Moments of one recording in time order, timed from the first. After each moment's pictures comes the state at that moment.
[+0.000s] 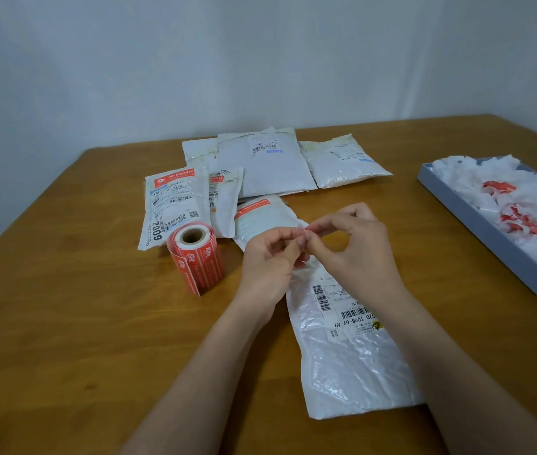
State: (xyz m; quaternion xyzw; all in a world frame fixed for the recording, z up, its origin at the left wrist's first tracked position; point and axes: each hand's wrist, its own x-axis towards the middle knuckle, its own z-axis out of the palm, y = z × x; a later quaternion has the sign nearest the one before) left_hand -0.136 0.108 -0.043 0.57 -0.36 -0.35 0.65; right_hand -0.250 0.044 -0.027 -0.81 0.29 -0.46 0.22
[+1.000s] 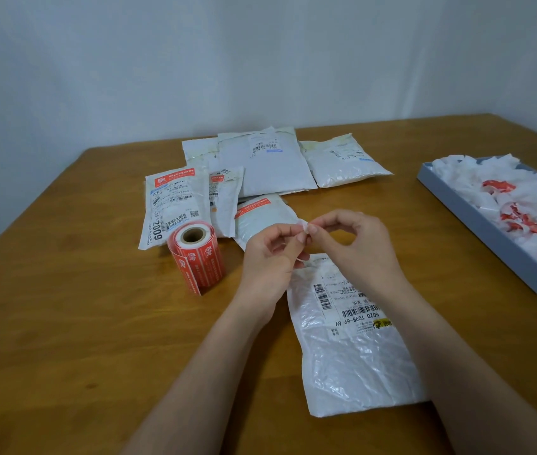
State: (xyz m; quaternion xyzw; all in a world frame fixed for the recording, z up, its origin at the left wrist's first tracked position) left_hand -0.137 0.109 -0.039 0.58 -0.33 -0.36 0.65; right_hand -0.252 0.035 -0.029 -0.78 0.33 -0.40 0.36
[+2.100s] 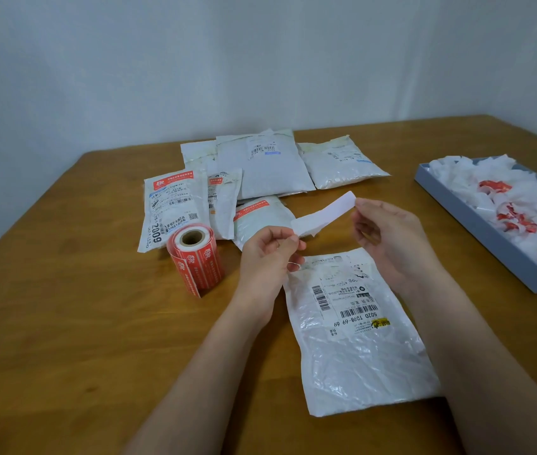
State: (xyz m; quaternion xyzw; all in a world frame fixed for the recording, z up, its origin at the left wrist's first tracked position) left_hand -0.137 0.110 -0.034 0.60 -0.27 -0.39 0.64; right_hand -0.272 0.012 -0.015 -0.45 0.38 -0.44 0.68
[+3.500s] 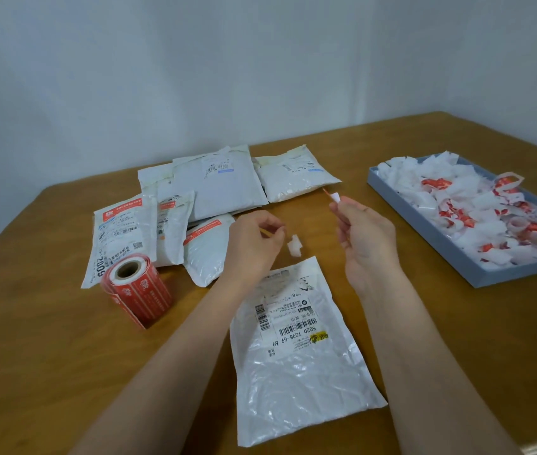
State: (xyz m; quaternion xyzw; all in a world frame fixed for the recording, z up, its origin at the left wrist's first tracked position) left_hand -0.160 0.030 -0.028 0.73 -0.52 -0.10 0.44; right_hand -0.300 -0.012 -0.009 -0.31 0.45 -0.52 0.65
